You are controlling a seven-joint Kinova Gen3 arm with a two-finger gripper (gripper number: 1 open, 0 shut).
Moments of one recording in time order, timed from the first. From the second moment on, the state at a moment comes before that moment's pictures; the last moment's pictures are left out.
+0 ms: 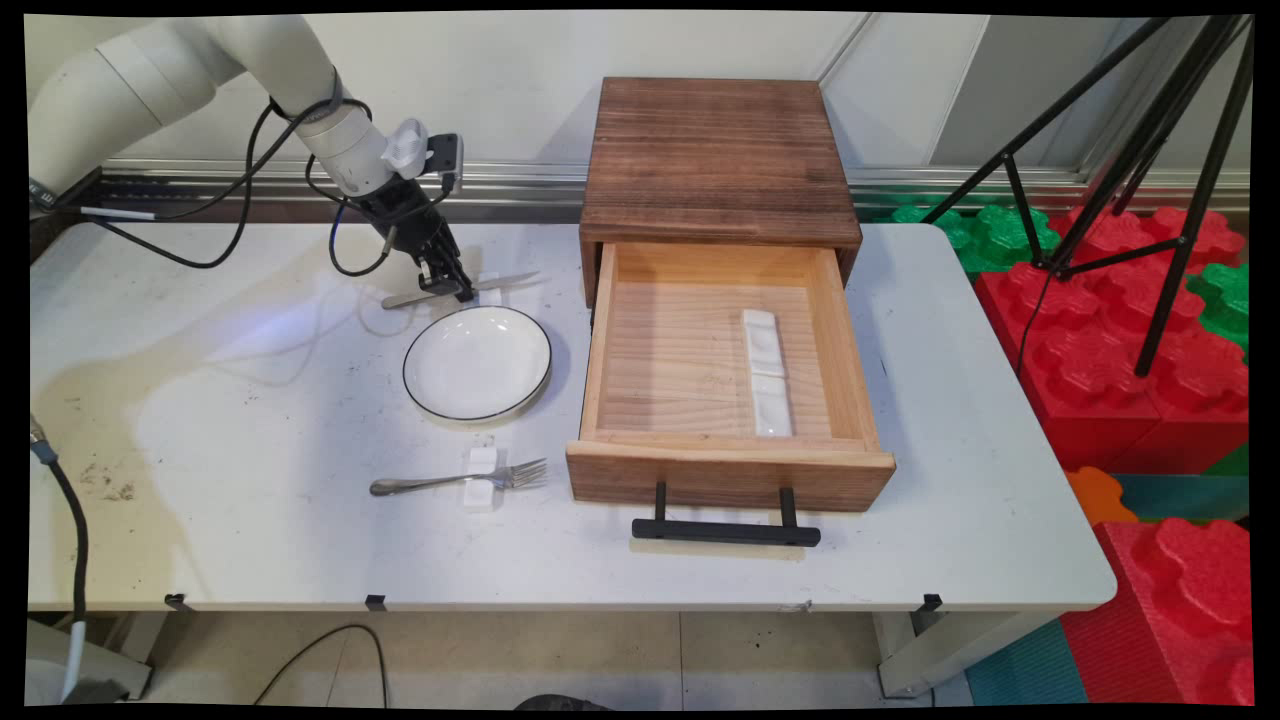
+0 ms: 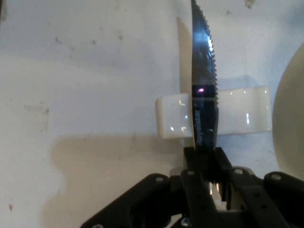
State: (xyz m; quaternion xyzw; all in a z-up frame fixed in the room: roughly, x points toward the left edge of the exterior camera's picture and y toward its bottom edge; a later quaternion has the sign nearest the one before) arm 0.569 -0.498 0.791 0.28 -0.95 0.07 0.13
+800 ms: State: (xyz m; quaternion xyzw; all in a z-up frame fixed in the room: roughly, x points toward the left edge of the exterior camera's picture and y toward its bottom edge) arm 0.586 -0.483 0.822 0.35 -0.92 0.11 0.13
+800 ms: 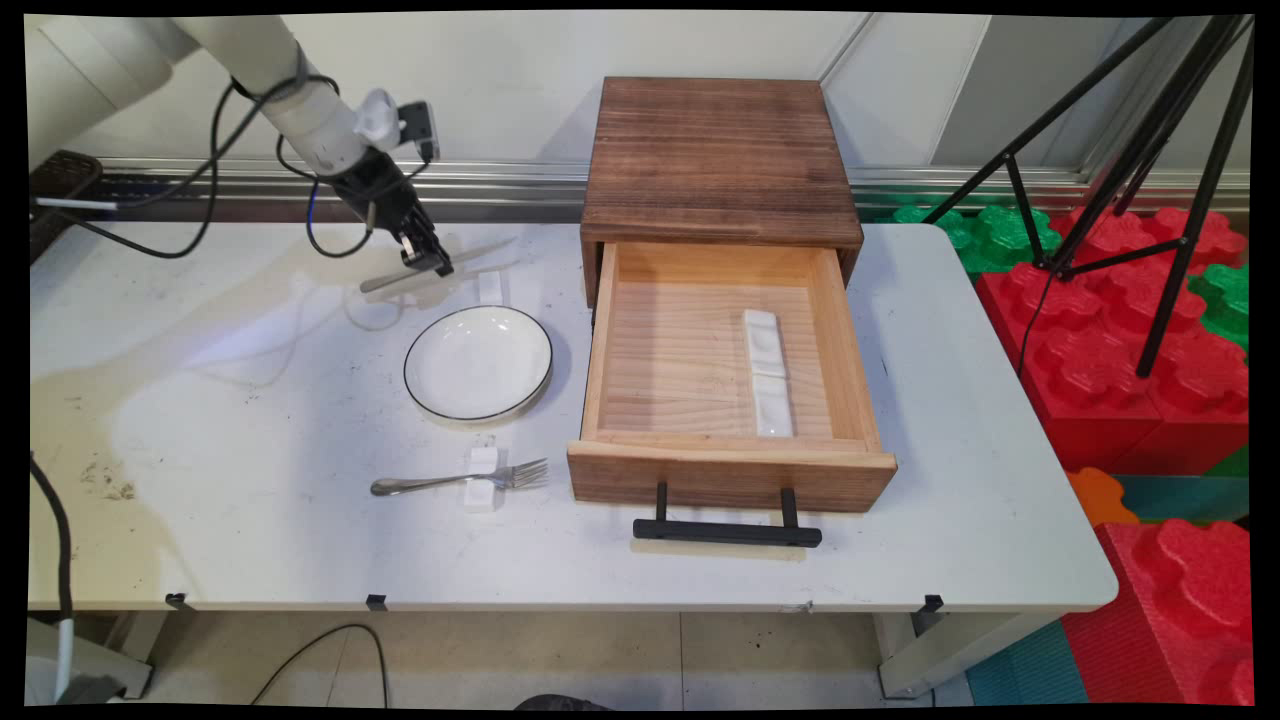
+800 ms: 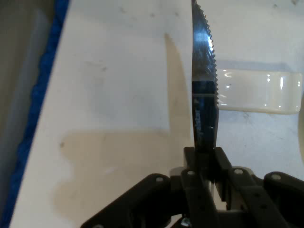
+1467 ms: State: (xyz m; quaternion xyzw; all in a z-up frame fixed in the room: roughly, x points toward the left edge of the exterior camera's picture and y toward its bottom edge) arm 0.587 -0.457 0.906 0.43 -0.87 0.16 0.16
